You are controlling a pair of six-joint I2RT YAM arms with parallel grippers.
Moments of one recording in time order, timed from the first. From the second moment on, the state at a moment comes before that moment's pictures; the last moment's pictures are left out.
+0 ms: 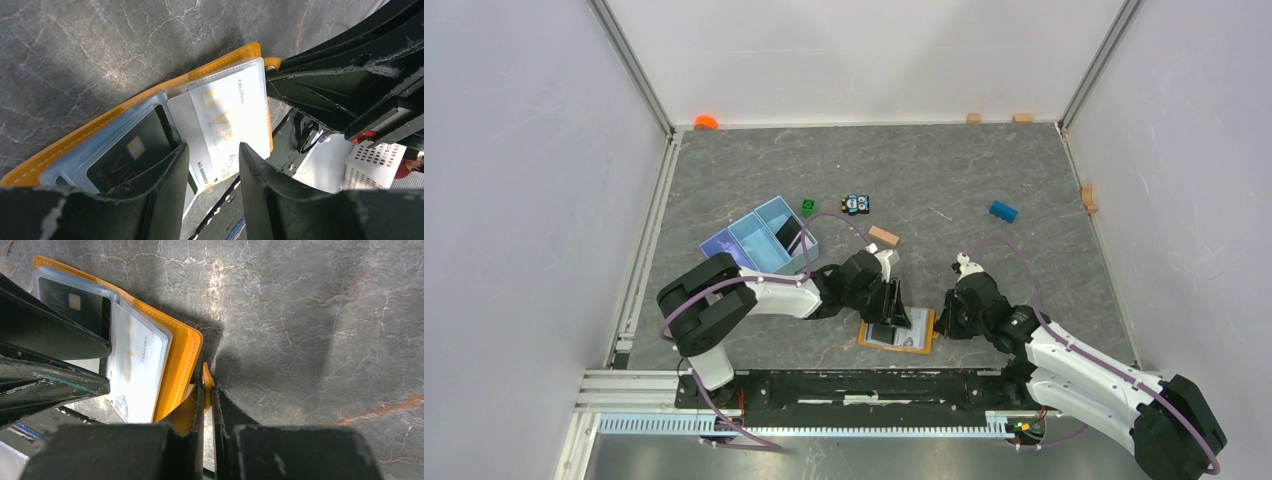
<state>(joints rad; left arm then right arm) -1.01 1.73 0.77 0.20 0.32 -0.83 0.68 0.82 0.28 -0.38 -0.02 0.65</state>
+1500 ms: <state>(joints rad) -0.74 1.22 0.51 -0.06 0.26 -0.81 0.94 0.99 0.56 -0.31 -0.05 0.51</state>
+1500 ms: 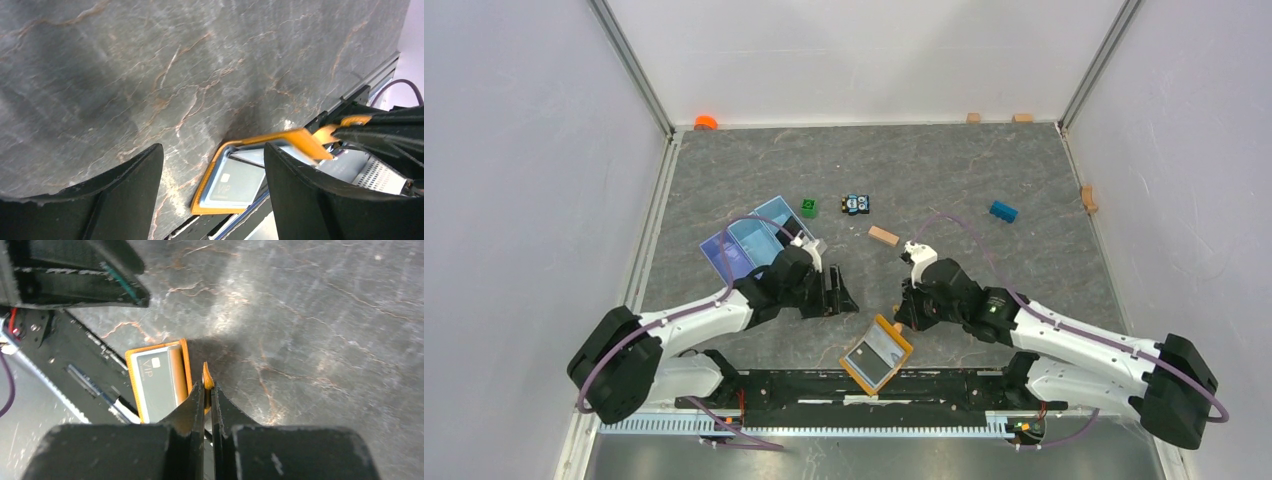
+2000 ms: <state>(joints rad) -0.65 1.19 0.49 -0.10 0.30 -0.79 0.95 0.99 0.75 -0.54 0.40 0.50</state>
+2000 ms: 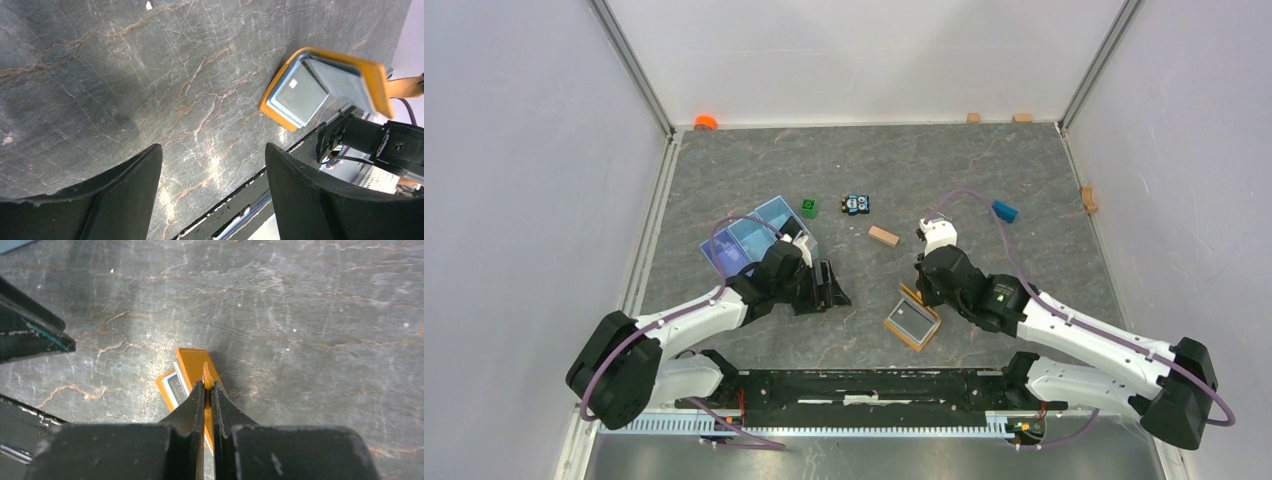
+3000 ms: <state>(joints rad) -0.70 1.23 0.47 0.04 0.36 -0.83 0.91 0.95 0.79 -0.41 0.07 0.33</state>
